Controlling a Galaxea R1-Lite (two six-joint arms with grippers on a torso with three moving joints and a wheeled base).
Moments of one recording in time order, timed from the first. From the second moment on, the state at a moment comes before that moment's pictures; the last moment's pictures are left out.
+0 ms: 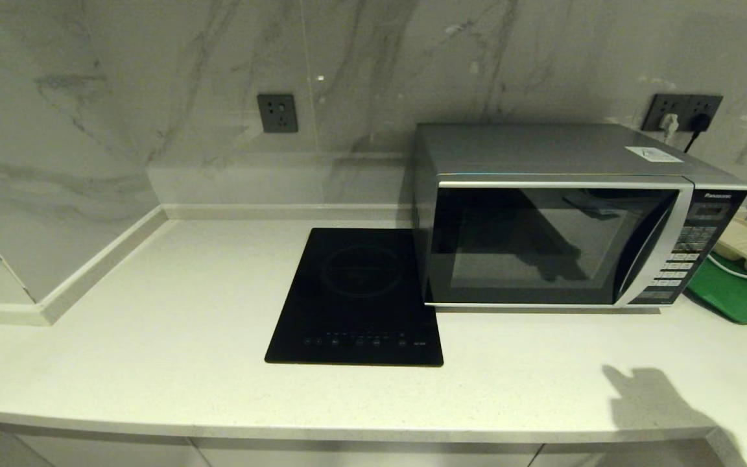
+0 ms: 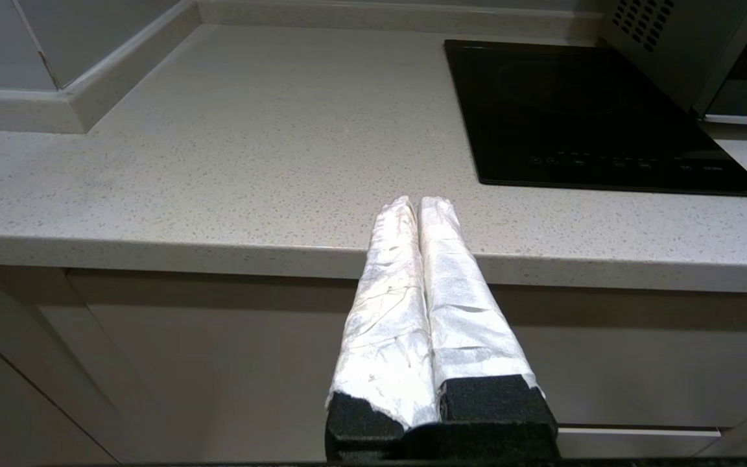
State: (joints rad) left arm 0.00 0.00 0.00 -0.01 0.01 -0.05; right arm -0.38 1.12 -1.01 0.25 0.57 0.15
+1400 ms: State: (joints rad) left arm 0.00 0.00 0.00 -0.01 0.01 -0.05; right arm -0.17 0.32 -1.33 1.34 0.02 -0.03
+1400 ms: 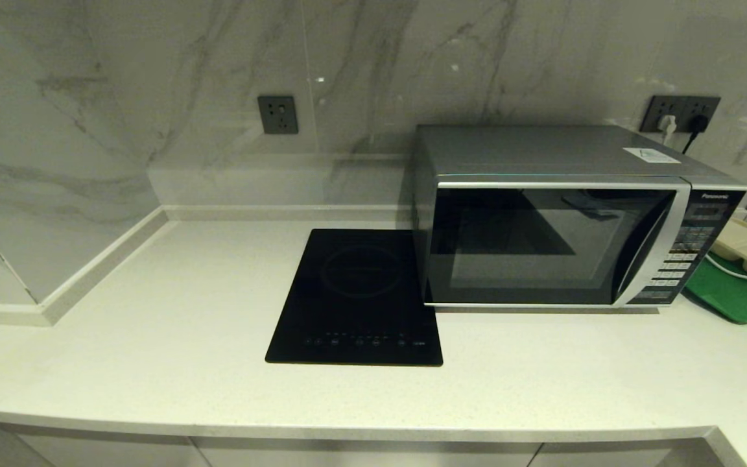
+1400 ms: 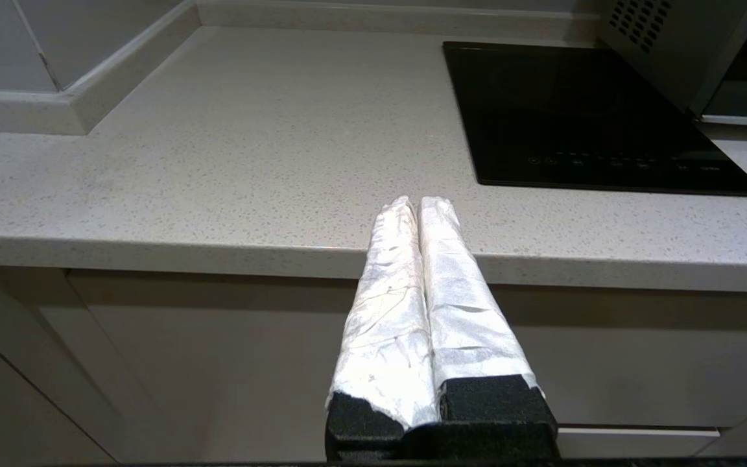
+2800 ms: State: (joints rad) left arm 0.00 0.00 0.00 -0.01 0.01 -0.05; right arm 0.00 0.00 -0.90 1.04 0.00 0.14
